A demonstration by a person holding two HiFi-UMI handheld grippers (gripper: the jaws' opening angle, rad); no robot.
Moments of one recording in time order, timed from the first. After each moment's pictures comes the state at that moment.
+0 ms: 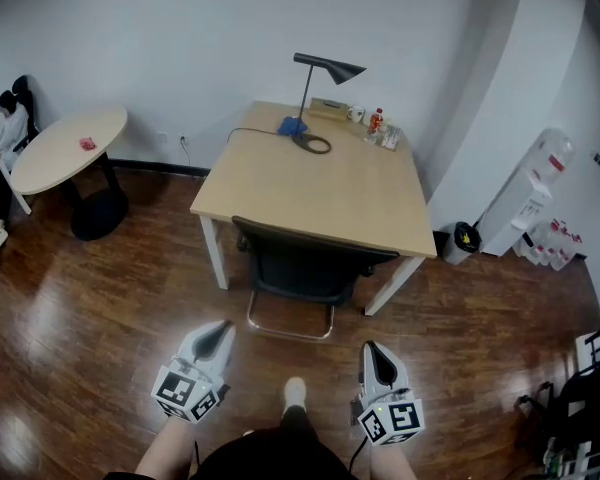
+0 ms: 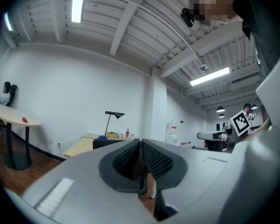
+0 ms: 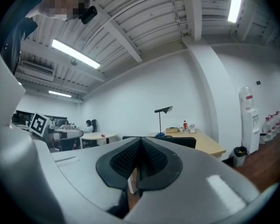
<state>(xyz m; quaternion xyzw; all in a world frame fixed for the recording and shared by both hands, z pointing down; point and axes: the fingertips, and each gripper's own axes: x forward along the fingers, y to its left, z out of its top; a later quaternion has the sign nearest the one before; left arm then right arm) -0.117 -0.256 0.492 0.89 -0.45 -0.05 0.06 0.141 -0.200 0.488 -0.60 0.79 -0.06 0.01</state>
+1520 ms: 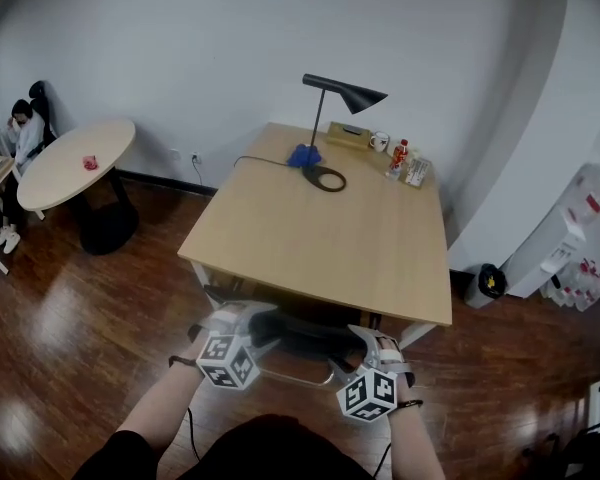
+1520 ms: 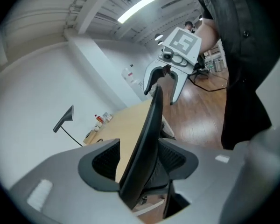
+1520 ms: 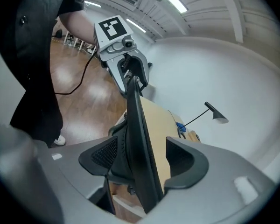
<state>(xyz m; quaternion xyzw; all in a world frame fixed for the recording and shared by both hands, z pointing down) 0.054 -0.487 0.570 0.87 -0.20 0.38 -0.26 0.161 -0.456 0.587 -0.32 0.81 0.19 -0.45</state>
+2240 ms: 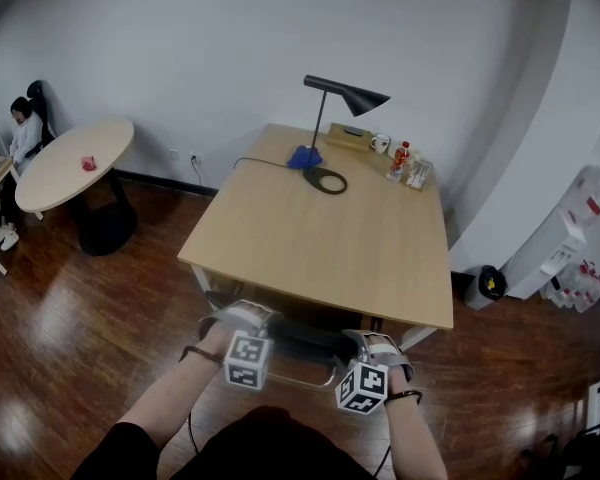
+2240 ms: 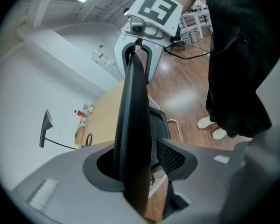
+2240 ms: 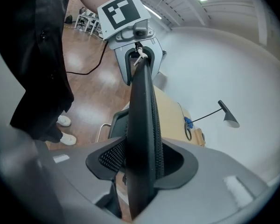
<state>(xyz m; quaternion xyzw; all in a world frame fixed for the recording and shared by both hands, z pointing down) 0.053 -0.505 0.630 0.78 -0.10 0.53 -0.32 0.168 -0.480 0.629 -0.27 0.77 0.21 -0.55</state>
